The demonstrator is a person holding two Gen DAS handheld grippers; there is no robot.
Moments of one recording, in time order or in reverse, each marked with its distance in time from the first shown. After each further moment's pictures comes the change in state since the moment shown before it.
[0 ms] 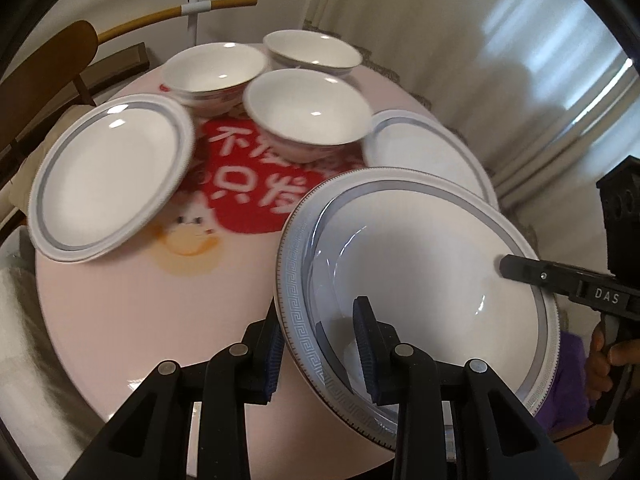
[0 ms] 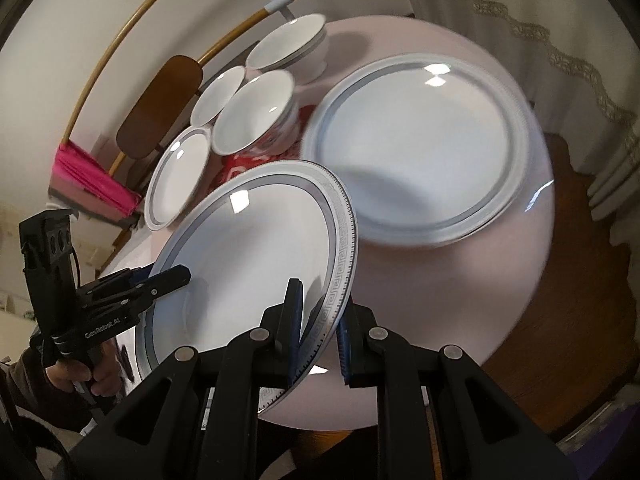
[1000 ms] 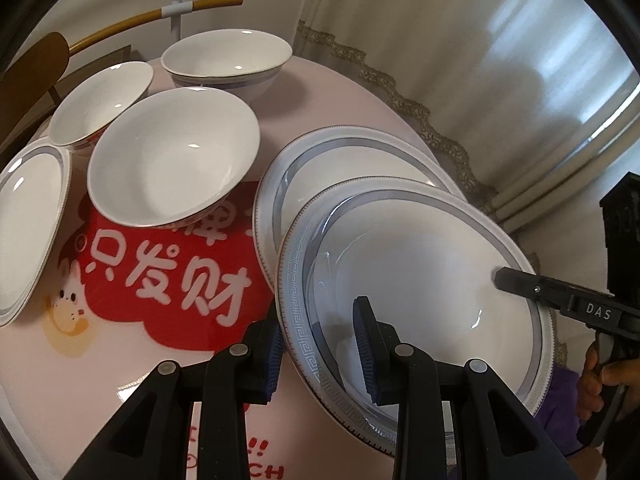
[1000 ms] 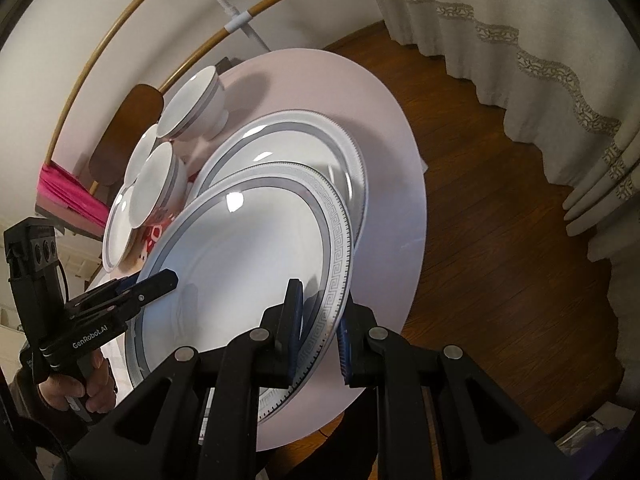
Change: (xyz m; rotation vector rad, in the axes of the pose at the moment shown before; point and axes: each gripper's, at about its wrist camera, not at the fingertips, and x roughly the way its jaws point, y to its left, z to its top) left arm 0.113 -0.088 0.077 -0.029 -0.001 0.015; right arm -0.015 -0.119 0.059 0.041 -0.019 -0.040
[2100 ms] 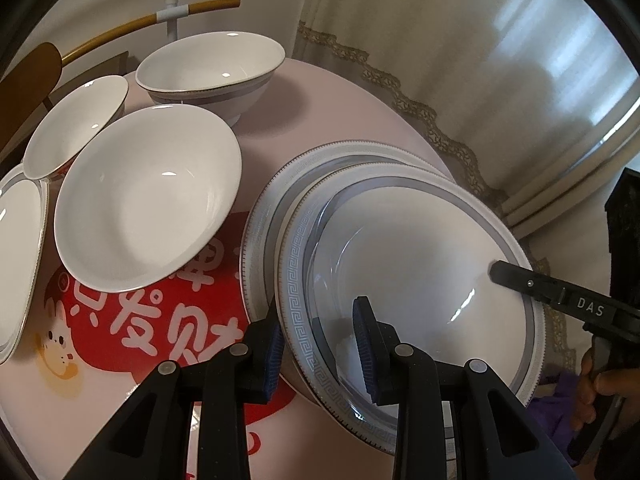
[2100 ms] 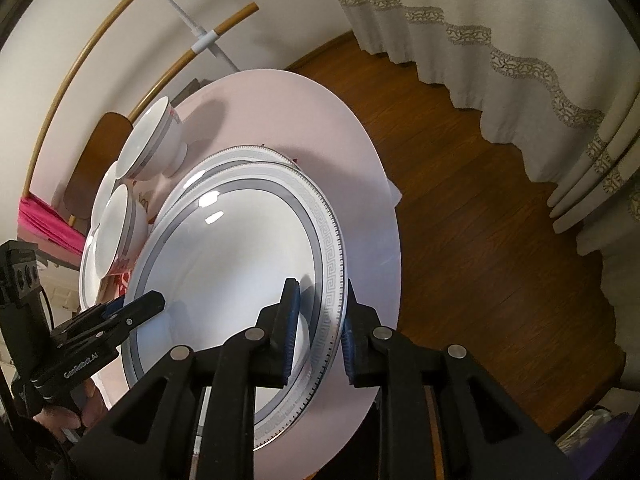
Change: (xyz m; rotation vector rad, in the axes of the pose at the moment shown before) left arm 0.038 -0.004 0.024 0.018 -0.017 0.024; right arm 0.023 -0.014 0.028 0.081 -0.060 -0.073
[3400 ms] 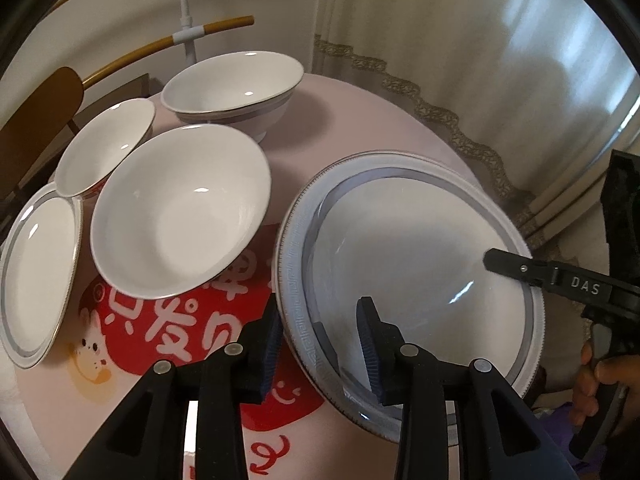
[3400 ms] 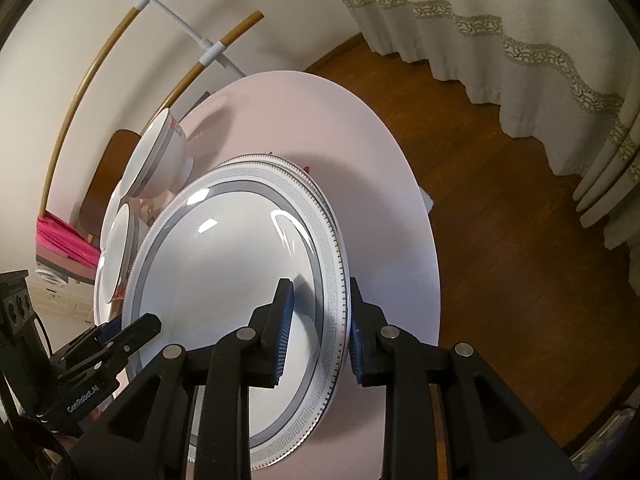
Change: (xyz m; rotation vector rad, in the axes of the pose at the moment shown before) left arm -0.014 -0.008 -0.010 0.035 -0.044 0.126; right arm 0.030 -0.005 0.008 0.042 -0.026 0.102
